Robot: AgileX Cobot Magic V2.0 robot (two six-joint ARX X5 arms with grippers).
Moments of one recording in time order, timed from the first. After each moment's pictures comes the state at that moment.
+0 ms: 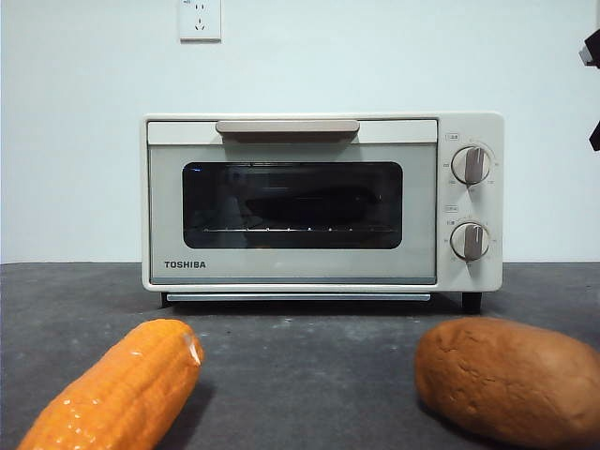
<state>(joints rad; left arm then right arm) 0.04 0.00 0.03 -0.15 0.05 0.06 0.56 0.54 0.36 -0.17 0.32 0.11</state>
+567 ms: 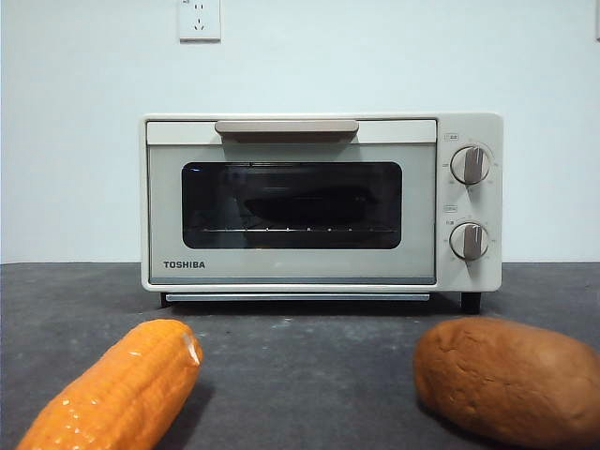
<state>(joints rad) 0.04 0.00 0.03 -0.15 0.05 0.06 0.24 0.19 0.36 -0.17 0.30 -0.02</state>
